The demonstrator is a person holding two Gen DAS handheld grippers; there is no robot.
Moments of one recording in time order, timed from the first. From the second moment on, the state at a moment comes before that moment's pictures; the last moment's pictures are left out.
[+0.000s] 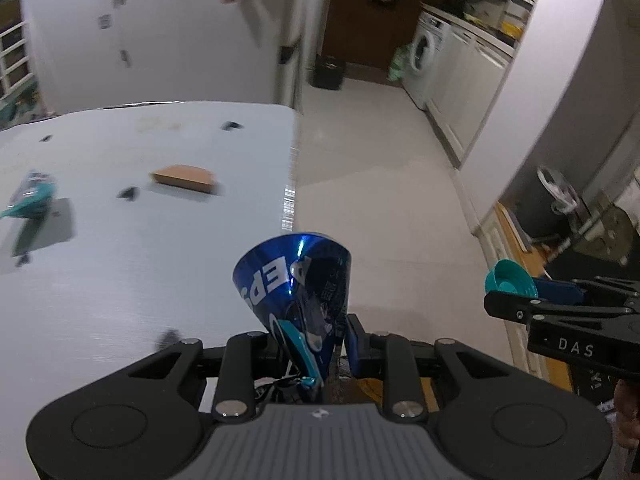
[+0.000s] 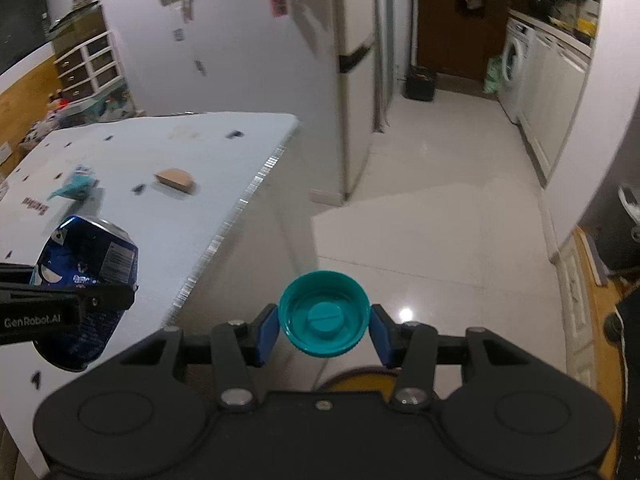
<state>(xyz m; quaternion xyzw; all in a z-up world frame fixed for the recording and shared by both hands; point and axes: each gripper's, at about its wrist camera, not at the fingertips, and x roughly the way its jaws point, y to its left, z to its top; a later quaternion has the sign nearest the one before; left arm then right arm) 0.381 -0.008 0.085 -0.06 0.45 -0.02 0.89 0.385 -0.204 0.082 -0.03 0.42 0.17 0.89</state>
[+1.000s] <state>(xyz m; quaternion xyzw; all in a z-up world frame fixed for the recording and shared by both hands) 0.462 -0.147 -0.145 0.00 0.66 -0.12 0.74 0.368 -0.343 -0.098 0.05 0.59 0.08 0.80</state>
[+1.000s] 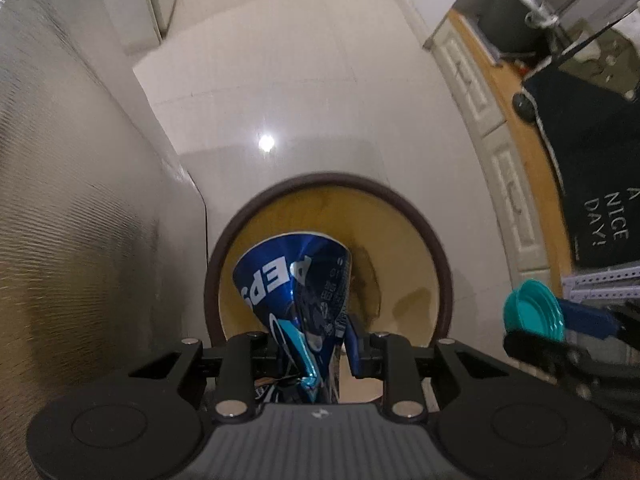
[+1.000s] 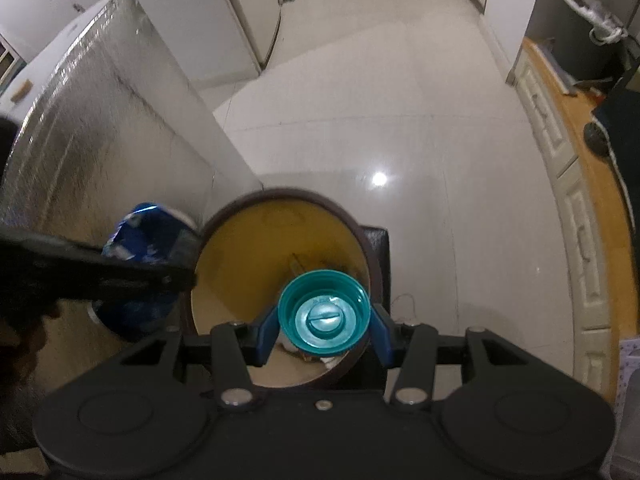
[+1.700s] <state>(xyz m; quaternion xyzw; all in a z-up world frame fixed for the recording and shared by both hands) 0.491 -0.155 -0.224 0.04 0.69 -0.09 0.72 0.374 -0.338 -0.135 0.06 0.62 0.09 0.78</state>
